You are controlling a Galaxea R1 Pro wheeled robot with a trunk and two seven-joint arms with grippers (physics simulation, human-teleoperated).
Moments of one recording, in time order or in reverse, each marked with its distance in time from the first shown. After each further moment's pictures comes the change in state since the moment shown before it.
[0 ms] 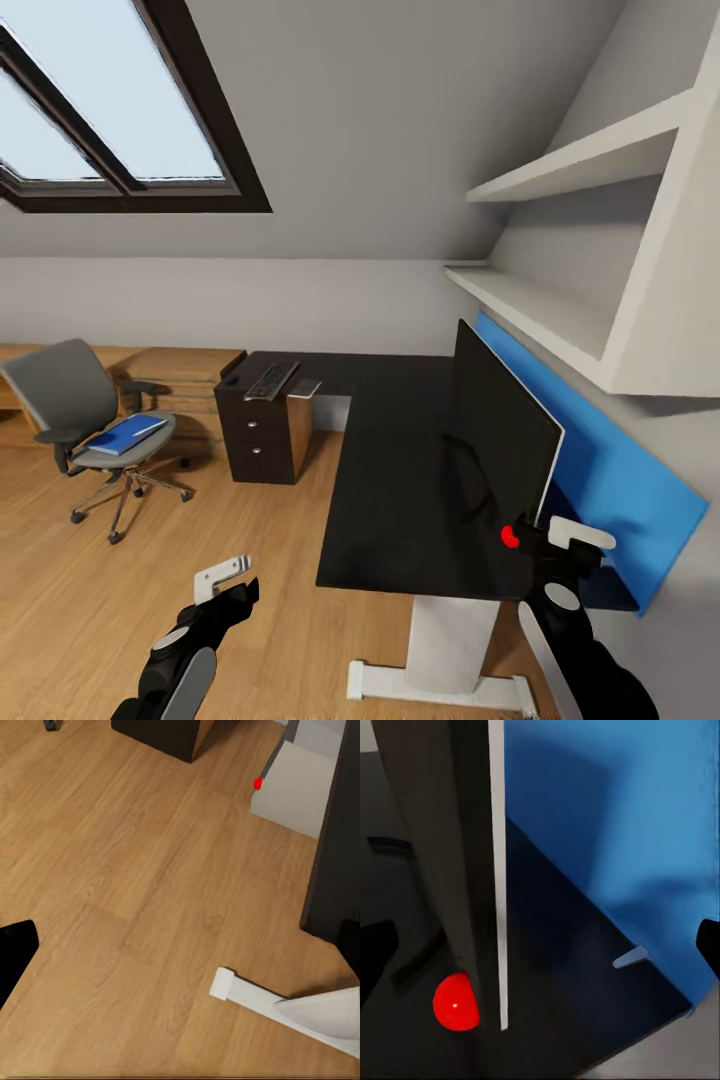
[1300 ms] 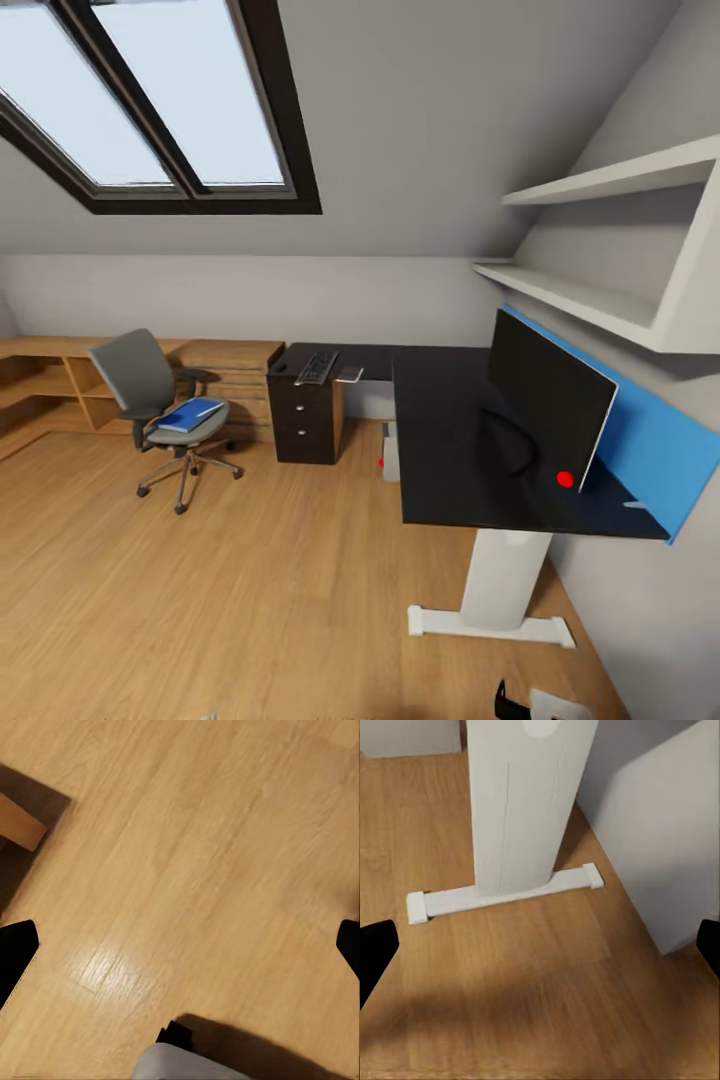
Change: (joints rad) left arm 0.000 0.015 -0.056 0.855 -0.005 -0.482 -0.160; right arm 0.080 0.073 0.044 0.812 0.004 -0.549 0.165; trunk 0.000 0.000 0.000
